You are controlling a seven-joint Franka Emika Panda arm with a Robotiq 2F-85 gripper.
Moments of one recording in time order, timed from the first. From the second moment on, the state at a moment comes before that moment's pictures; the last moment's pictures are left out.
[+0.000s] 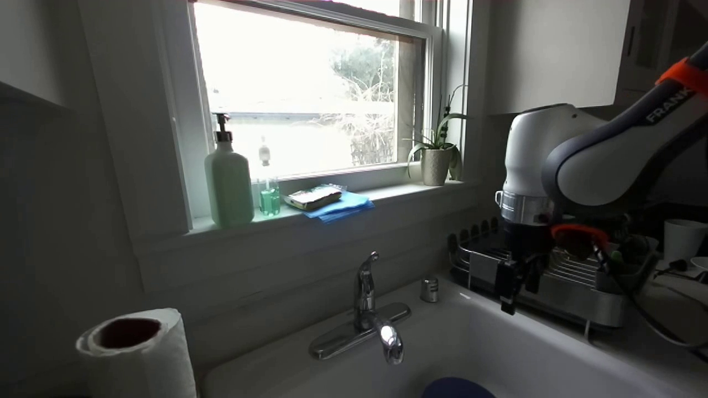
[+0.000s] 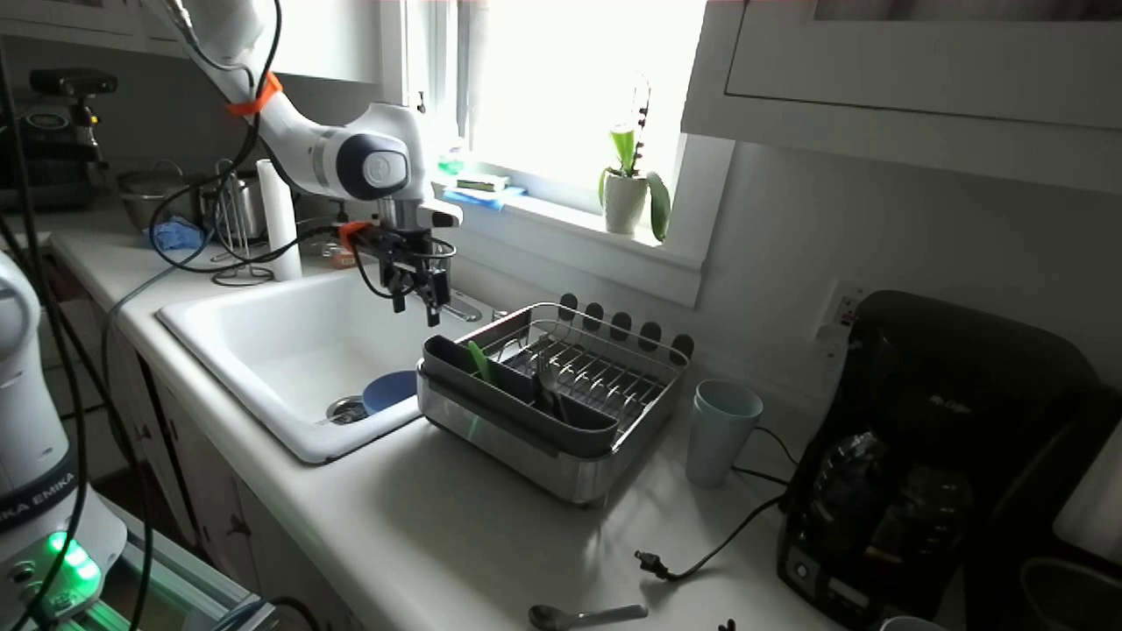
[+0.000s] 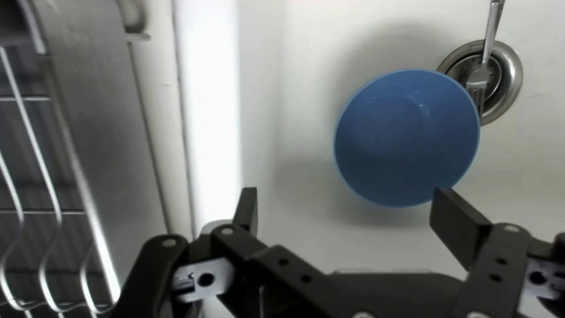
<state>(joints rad) -0.06 0.02 -0.15 -2.40 -0.13 2.47 0.10</state>
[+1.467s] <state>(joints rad) -0.26 -0.21 -0.30 -2.43 -0.26 2.37 -0.36</state>
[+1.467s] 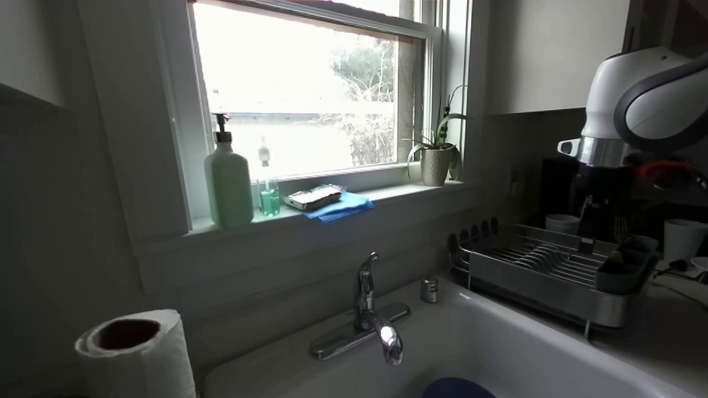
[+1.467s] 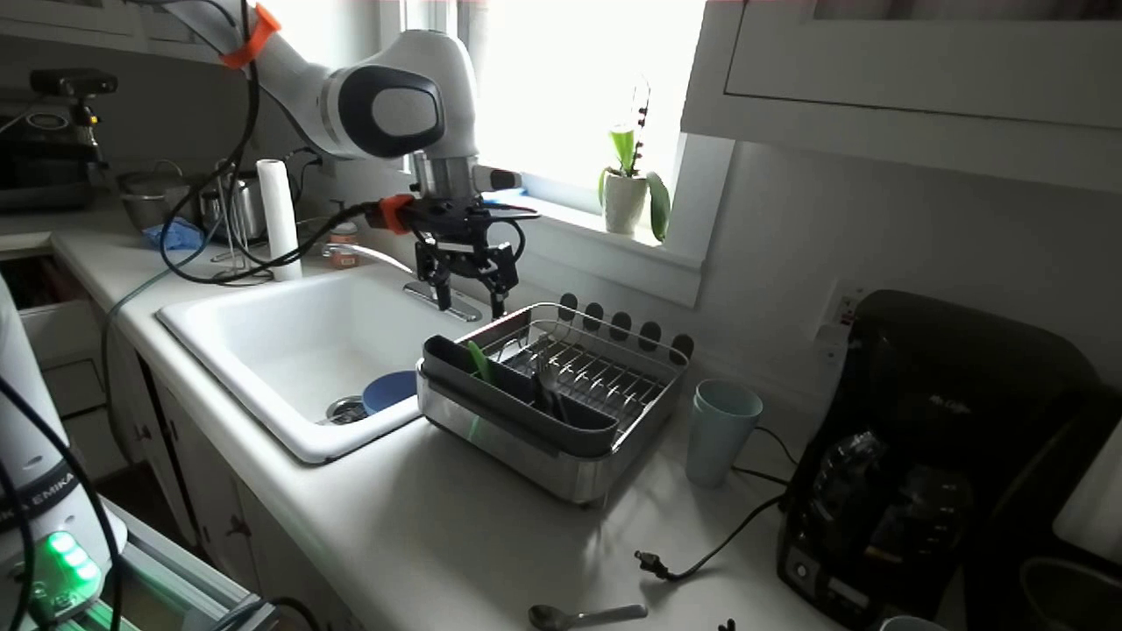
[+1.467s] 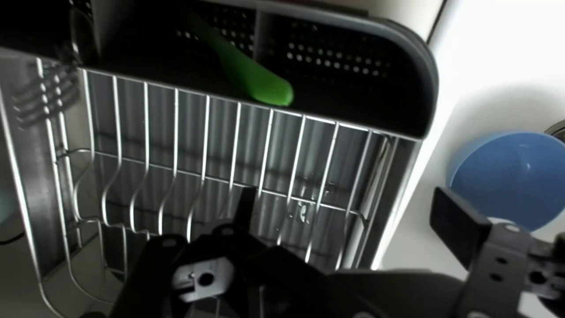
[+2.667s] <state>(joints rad) -0.41 -0.25 -0.33 -2.43 -0.52 2.39 -0.09</state>
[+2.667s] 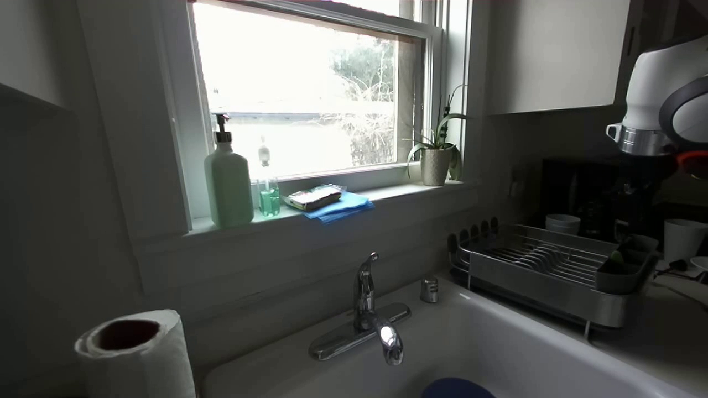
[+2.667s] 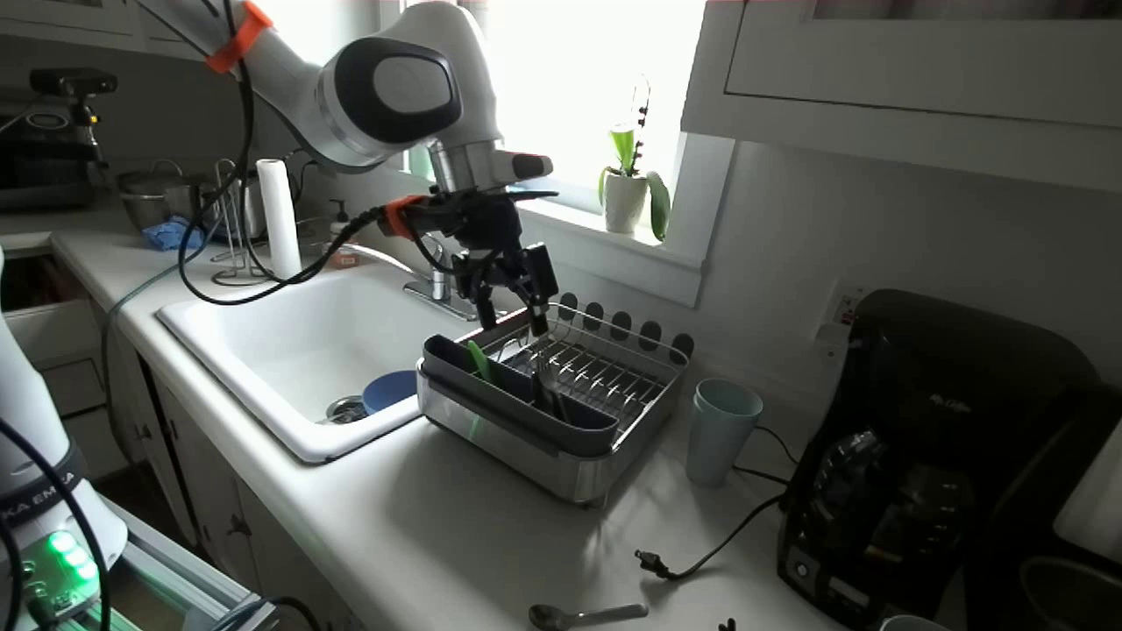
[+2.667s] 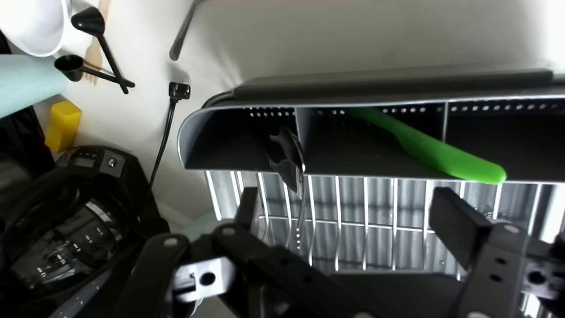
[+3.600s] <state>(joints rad) -0.46 -0.15 -0.34 -2.43 -0.54 2.58 -0.05</state>
